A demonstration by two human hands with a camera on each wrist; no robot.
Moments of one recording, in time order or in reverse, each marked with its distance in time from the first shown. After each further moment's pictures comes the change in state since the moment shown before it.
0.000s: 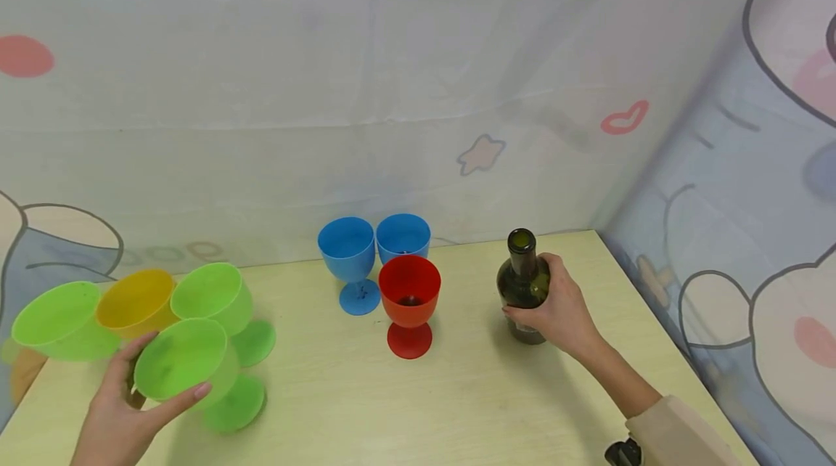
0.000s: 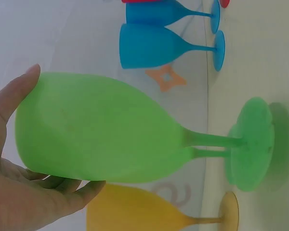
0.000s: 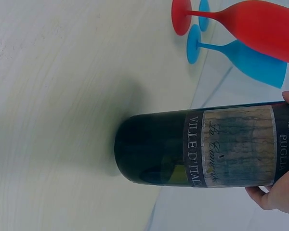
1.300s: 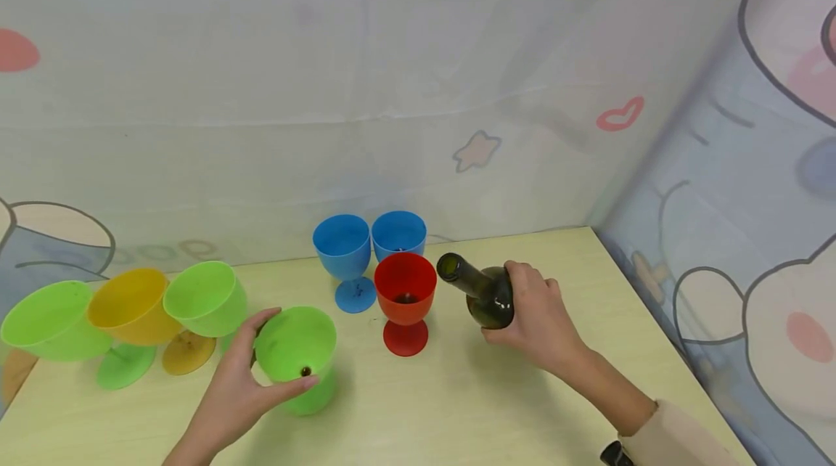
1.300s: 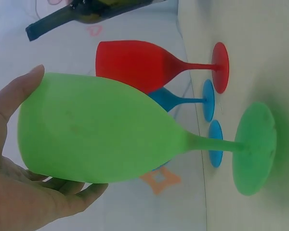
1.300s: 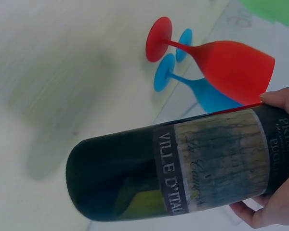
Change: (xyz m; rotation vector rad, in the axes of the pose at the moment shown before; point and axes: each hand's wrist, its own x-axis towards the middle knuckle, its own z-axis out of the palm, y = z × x) left_hand -0.003 0.055 0.085 0.060 -0.189 0.241; right_hand -0.012 -0.047 0.004 -0.261 0.020 -0.236
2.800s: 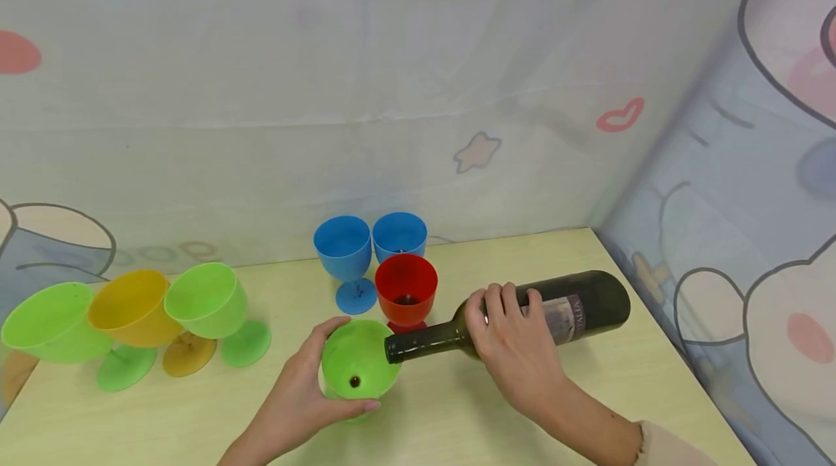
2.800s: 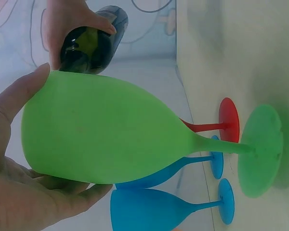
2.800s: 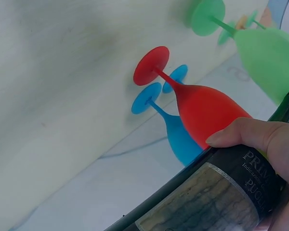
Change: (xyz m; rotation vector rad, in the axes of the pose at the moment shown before) left_hand 0.000 0.032 0.042 0.002 -0.226 0.073; right_hand -0.012 -0.037 0.005 -0.653 0.108 -0.395
